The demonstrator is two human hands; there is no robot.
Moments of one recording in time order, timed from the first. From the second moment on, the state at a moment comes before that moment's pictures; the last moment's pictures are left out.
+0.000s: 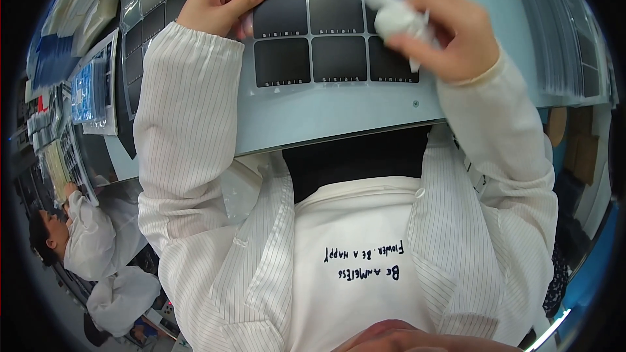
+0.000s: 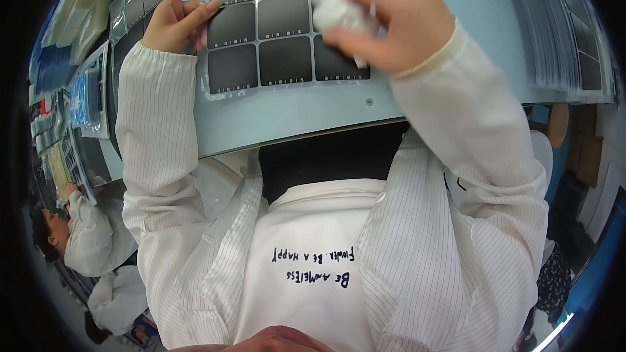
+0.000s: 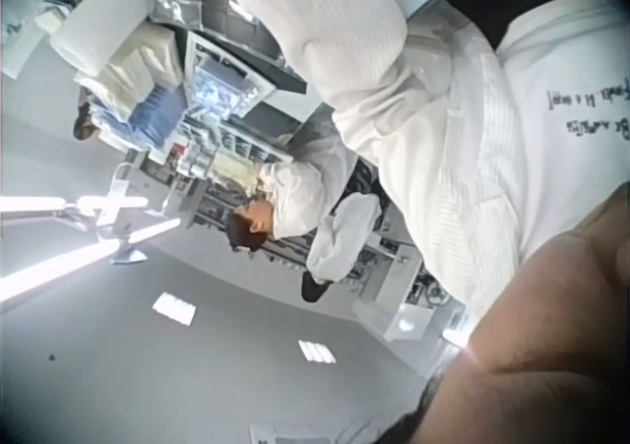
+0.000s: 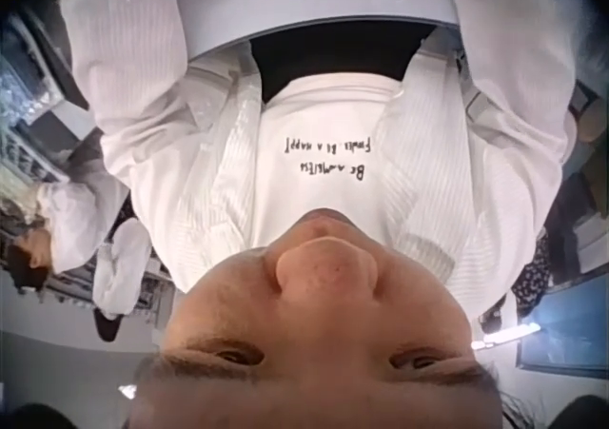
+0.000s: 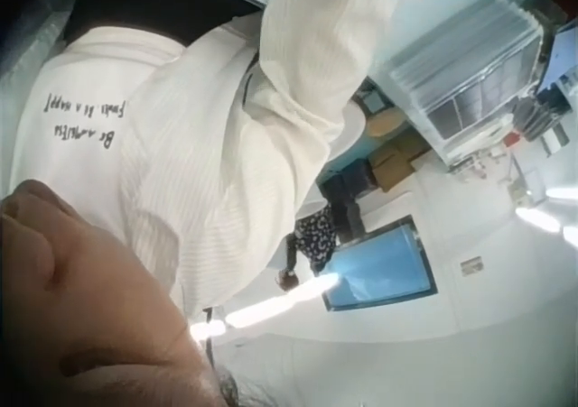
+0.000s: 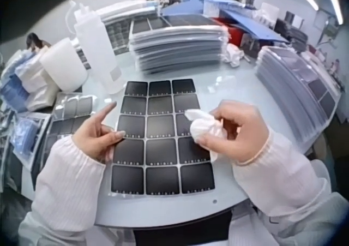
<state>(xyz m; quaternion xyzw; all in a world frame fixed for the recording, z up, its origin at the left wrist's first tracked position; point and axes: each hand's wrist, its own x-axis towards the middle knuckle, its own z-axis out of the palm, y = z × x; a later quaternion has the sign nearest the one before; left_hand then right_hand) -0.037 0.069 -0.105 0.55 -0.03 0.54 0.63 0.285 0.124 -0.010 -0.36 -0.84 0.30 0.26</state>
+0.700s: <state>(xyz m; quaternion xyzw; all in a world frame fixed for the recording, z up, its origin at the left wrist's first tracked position) -0.003 0.033 -0.035 0.51 0.64 0.38 0.43 0.344 0.192 -0.028 -0.49 -0.81 0.07 0.30</state>
